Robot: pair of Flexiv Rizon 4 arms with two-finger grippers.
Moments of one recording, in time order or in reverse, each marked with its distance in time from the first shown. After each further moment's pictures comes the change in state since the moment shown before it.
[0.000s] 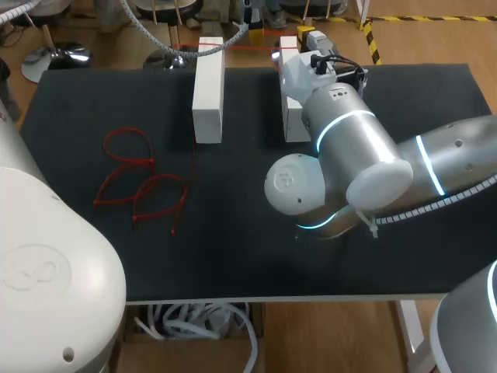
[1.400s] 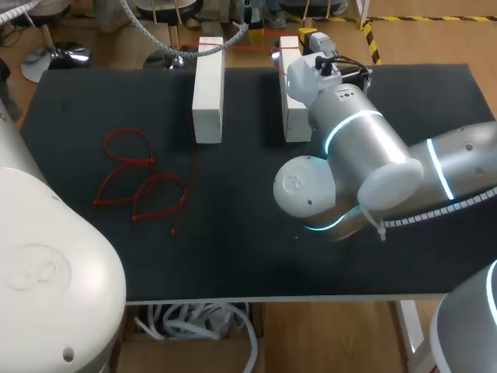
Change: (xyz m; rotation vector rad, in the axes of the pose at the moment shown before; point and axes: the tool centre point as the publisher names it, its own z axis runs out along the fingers) left arm 0.000 0.000 0.000 0.000 0.000 0.000; right arm 0.003 -0.002 -0.003 -0.032 0.006 -0.013
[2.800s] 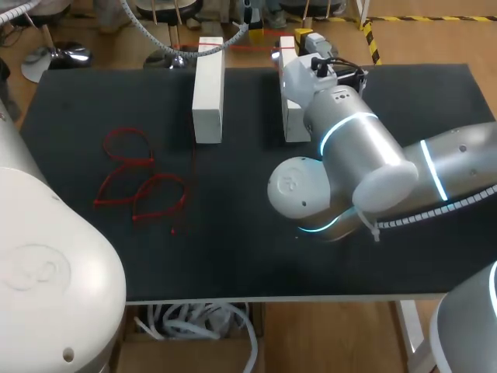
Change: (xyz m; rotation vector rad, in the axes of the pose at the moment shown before) left arm 0.000 0.000 0.000 -0.001 0.000 0.000; right arm -0.002 0.010 0.000 -0.001 -0.008 0.016
